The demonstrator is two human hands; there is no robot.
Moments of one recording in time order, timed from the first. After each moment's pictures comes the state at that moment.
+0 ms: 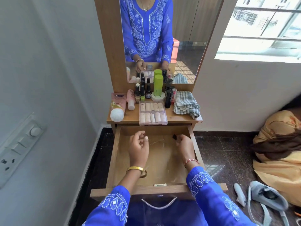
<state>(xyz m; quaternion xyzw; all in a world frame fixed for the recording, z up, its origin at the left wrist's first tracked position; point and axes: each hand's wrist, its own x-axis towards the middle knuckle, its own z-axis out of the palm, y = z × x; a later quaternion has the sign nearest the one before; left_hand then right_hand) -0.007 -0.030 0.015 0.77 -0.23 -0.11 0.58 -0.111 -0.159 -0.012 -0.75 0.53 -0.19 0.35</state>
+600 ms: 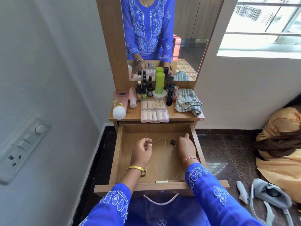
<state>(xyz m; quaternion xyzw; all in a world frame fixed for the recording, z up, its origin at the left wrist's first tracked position) -0.003 -0.022 -0.013 0.80 -0.30 -0.18 0.48 -0.114 -0.154 -0.014 -0.84 0.51 -0.02 0.18</state>
